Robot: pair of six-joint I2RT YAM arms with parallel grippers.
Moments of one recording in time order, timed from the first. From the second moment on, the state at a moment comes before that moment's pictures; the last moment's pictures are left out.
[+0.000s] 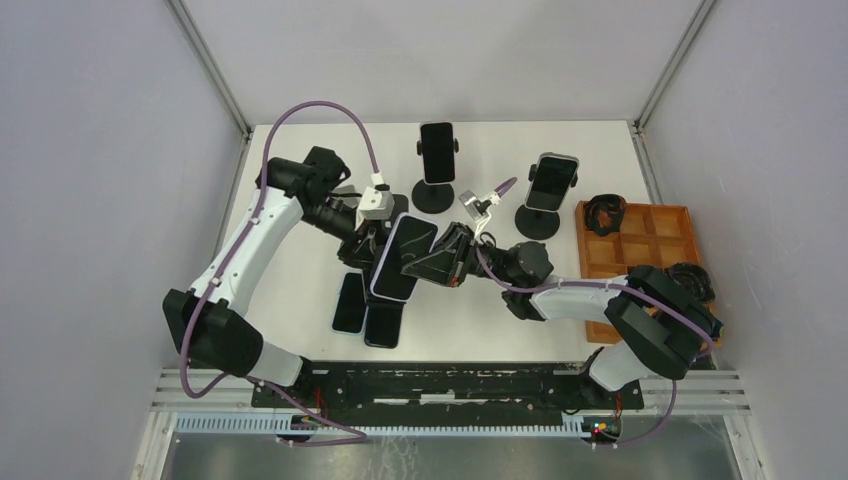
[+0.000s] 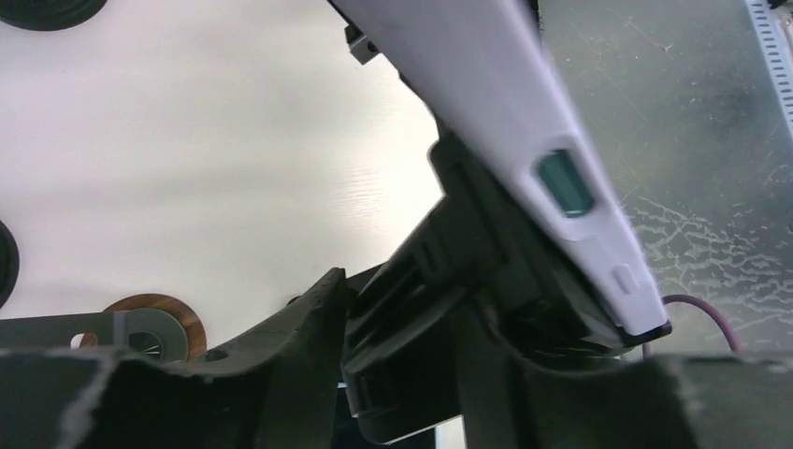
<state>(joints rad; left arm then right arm) -0.33 1.46 1.47 -1.47 1.08 1.25 0.85 1.50 0.58 1.42 -0.62 1.02</state>
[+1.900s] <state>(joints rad) -0.34 1.34 1.42 -1.45 0.92 1.48 0.66 1.10 0.45 0.80 -0.40 0.99</state>
